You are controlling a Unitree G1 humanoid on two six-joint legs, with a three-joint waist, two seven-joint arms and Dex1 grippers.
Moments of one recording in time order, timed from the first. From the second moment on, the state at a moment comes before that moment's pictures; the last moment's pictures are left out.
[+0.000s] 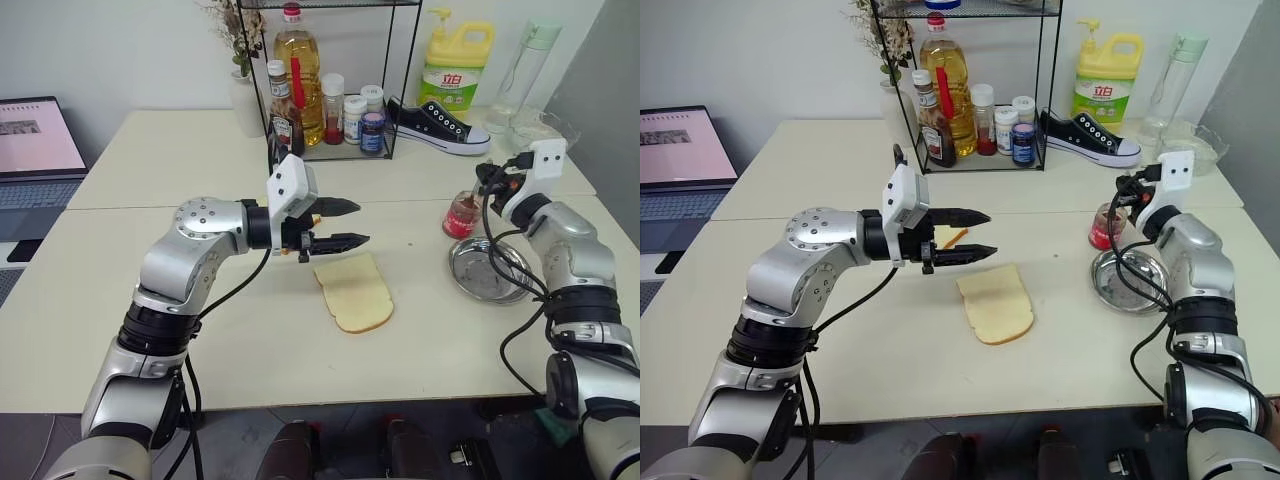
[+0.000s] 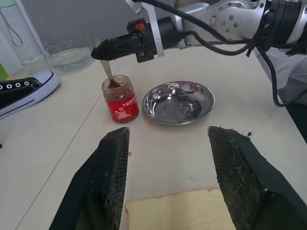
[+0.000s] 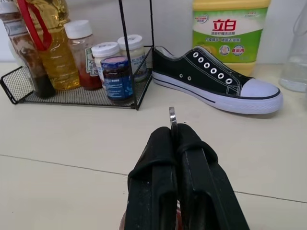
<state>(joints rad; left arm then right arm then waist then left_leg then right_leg) -0.72 0.55 -0.14 -0.11 -0.42 0.49 -1.06 -0.79 -0.50 -0.18 0.54 0.33 0.29 0.47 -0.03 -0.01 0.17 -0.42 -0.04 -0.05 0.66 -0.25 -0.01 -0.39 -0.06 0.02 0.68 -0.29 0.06</state>
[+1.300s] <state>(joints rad) -0.72 0.56 -0.14 -0.11 -0.42 0.49 -1.07 -0.83 -0.45 -0.54 0.55 0.65 0.59 0.30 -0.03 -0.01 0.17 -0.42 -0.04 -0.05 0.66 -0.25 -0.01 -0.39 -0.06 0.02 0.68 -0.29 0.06</state>
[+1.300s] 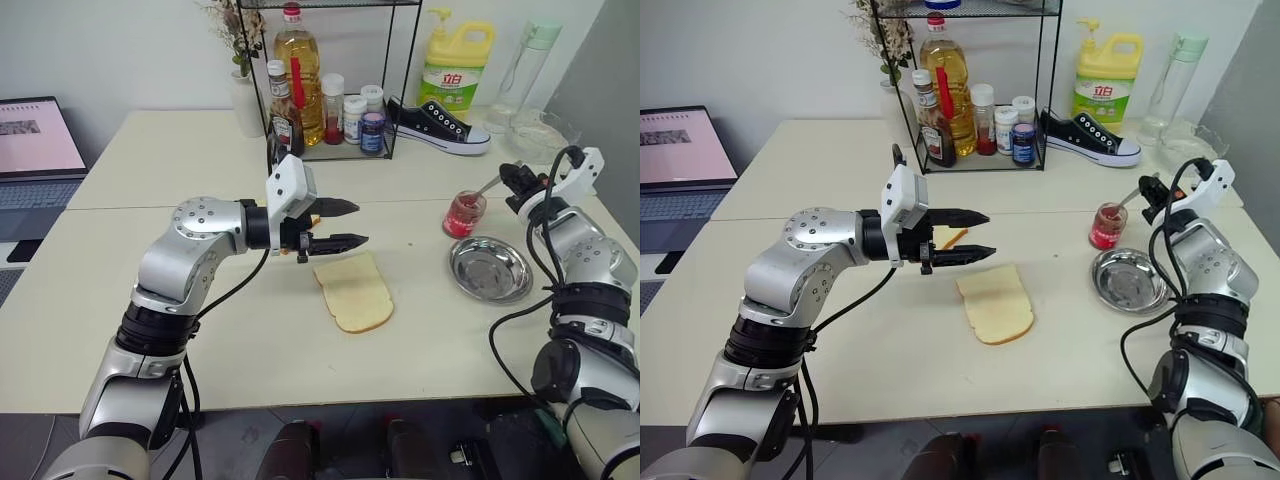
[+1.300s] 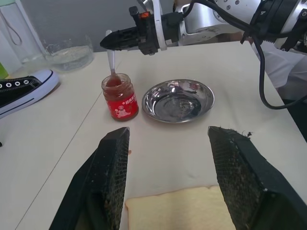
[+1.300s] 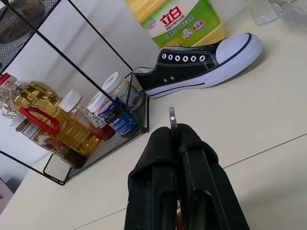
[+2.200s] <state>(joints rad) -0.72 0.56 -0.14 -0.11 -0.42 0.49 -1.08 -0.81 -0.45 -0.65 0.50 0.78 0.64 0.20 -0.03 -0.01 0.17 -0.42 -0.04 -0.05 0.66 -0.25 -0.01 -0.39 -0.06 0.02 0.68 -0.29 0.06</state>
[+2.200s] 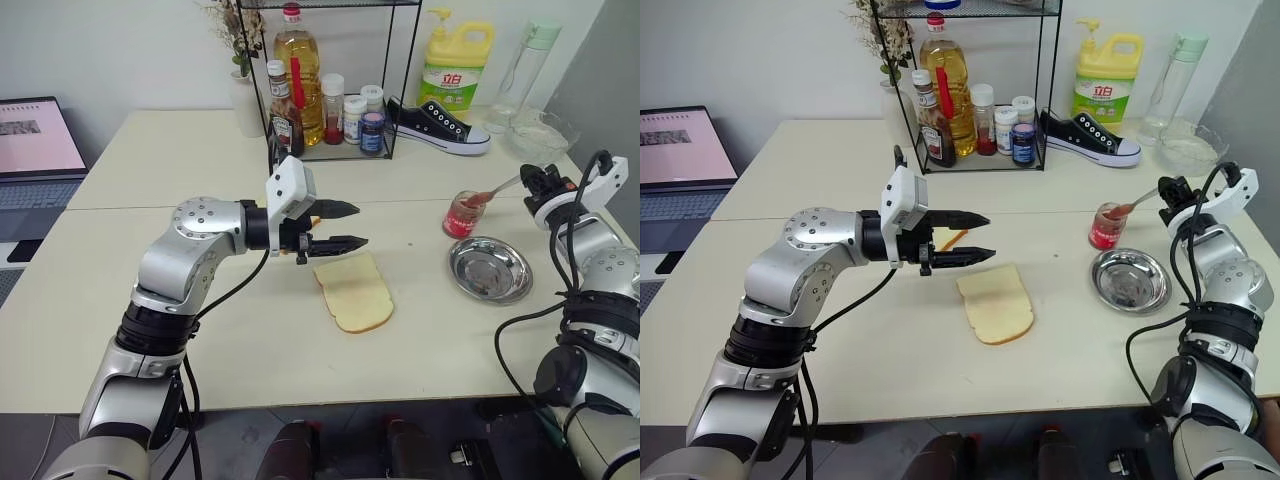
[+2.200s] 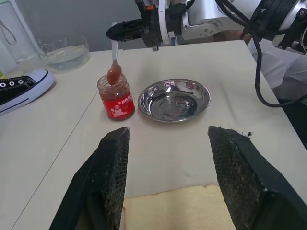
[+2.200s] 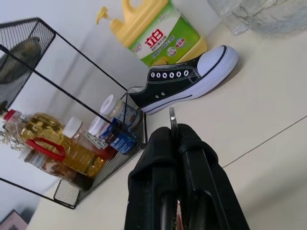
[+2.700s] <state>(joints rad) -0.72 0.59 -0.13 -0.08 -0.42 0.49 -1.13 -0.83 -0.43 -0.75 0.37 0.98 0.74 0.05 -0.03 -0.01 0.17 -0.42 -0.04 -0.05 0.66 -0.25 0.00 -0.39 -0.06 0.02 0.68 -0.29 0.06</state>
